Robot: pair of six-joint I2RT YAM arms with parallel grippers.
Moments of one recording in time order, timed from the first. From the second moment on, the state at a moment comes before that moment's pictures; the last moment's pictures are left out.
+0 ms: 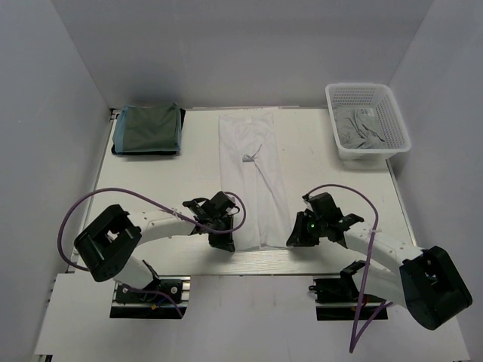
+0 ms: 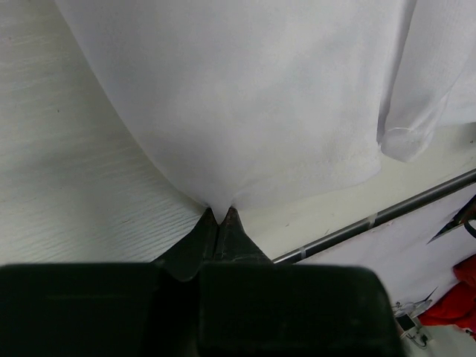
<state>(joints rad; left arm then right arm) -0.87 1.48 0.70 -0.38 0.18 -0.82 0.53 1.08 0.38 -0.31 -0.35 0.62</state>
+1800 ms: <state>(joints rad) -0.57 1.88 1.46 -0.51 -0.18 -0.59 0.36 1.81 1.32 -0.31 -0.34 0.42</state>
